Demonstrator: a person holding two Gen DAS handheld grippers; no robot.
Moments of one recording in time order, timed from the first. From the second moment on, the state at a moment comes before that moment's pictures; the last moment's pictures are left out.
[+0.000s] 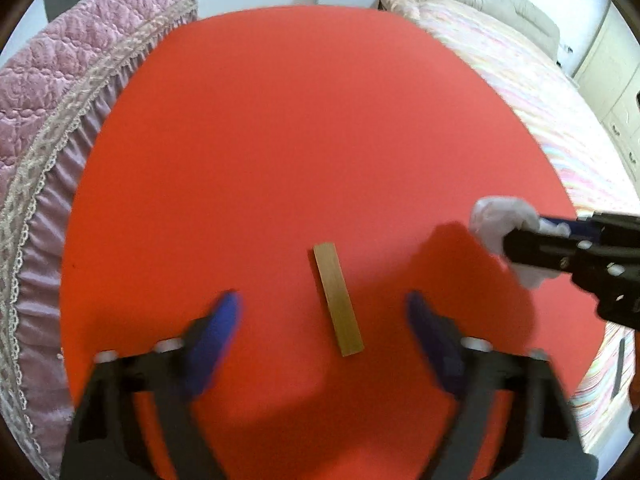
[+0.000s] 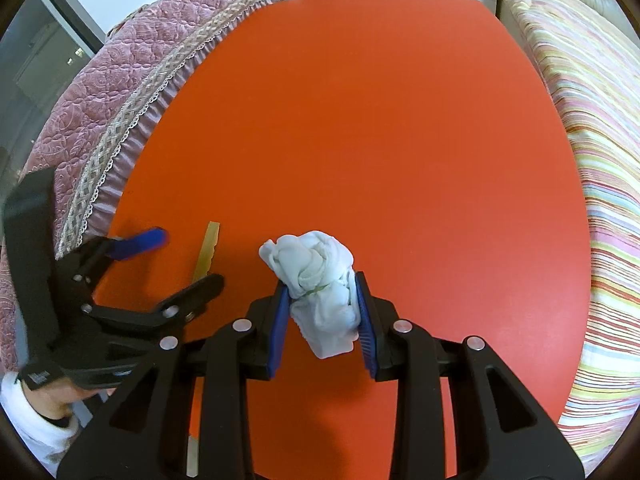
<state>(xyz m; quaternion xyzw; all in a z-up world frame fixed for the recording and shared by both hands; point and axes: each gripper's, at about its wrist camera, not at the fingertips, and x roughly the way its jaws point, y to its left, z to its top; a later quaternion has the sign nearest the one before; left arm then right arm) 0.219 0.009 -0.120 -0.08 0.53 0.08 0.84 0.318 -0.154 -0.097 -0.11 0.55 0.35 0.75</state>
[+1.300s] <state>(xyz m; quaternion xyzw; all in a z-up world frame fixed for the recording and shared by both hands) 0.085 -0.015 -0.043 0.00 0.45 -0.06 0.89 0.151 -0.202 -0.047 -0.15 0.45 0.38 0.80</state>
